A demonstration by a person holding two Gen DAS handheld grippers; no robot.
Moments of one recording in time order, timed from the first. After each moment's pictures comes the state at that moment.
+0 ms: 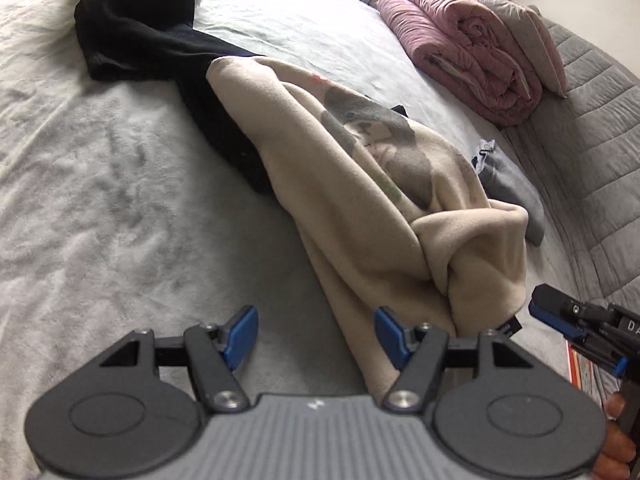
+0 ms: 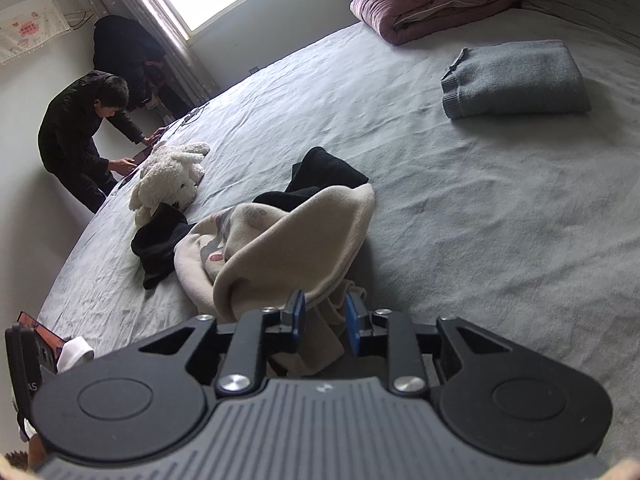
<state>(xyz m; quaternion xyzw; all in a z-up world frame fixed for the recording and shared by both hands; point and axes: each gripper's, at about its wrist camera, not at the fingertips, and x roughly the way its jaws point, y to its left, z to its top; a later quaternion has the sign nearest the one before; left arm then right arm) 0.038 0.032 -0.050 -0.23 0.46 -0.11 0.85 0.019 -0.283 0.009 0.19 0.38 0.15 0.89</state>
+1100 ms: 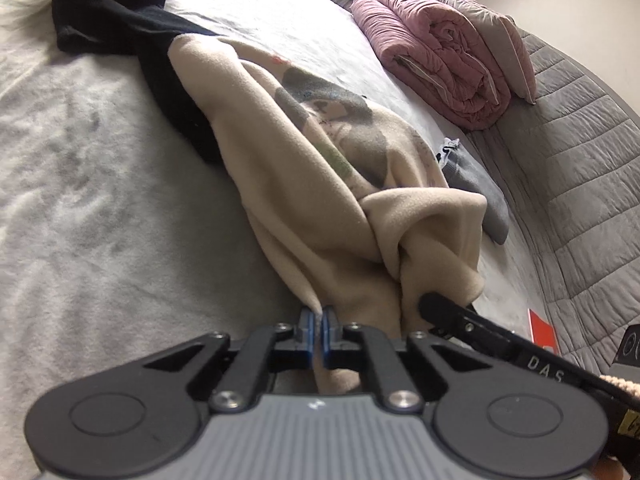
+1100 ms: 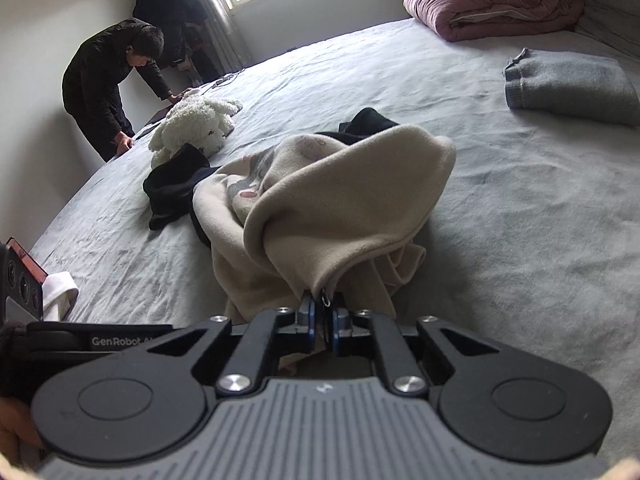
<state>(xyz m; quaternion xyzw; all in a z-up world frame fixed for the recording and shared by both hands) 0.019 0.016 -0.054 -0.25 0.44 -0.16 0.85 0.009 -0.235 -0.020 0.12 0.36 0.18 0.91</state>
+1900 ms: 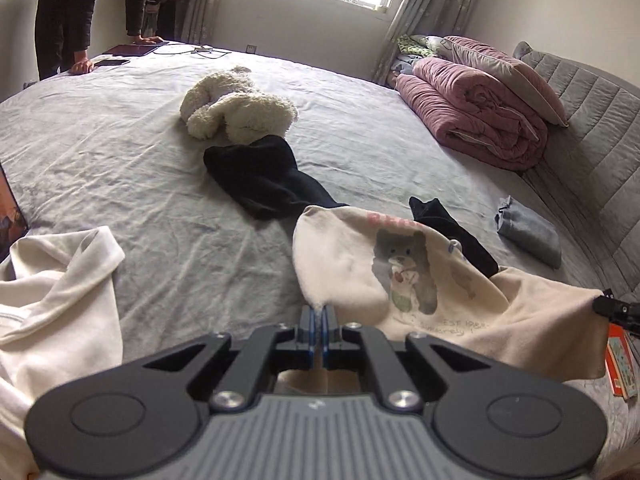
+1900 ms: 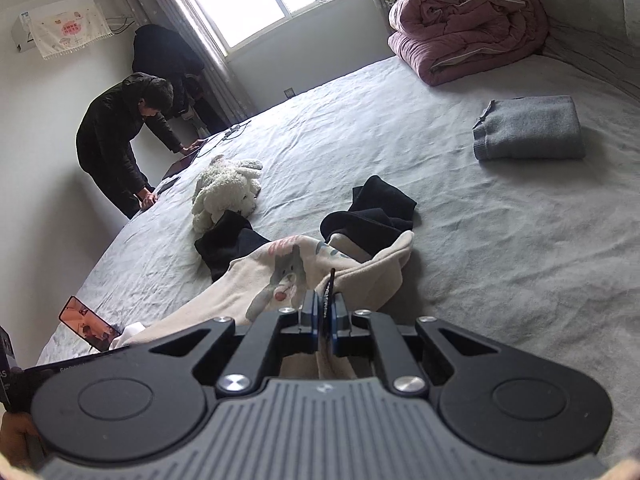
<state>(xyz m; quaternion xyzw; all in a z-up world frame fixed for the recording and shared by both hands) -0.086 0.135 0.059 -0.12 0.37 -0.04 0.92 -0.065 -0.262 0.089 0.18 0.34 0.17 0.91</state>
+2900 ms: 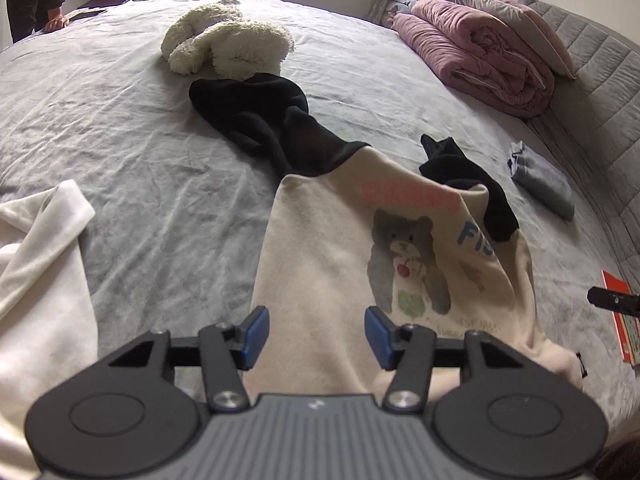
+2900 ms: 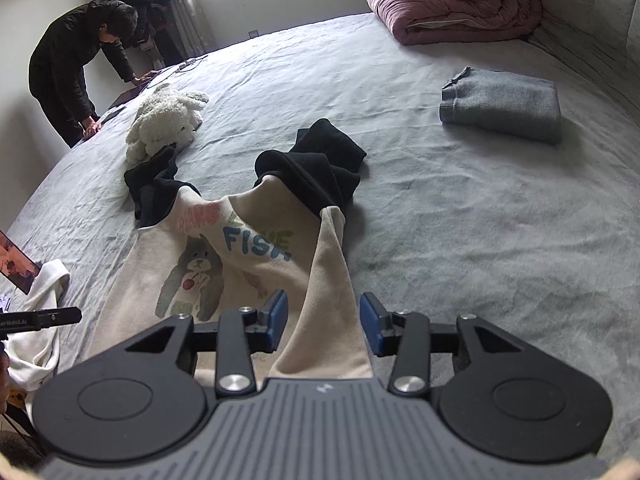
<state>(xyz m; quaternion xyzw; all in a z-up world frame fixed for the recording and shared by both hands) -0.031 0.141 0.008 -0.12 0.44 -0.07 0.89 -0.023 -0.247 0.045 0.08 0.41 0.11 0.90</state>
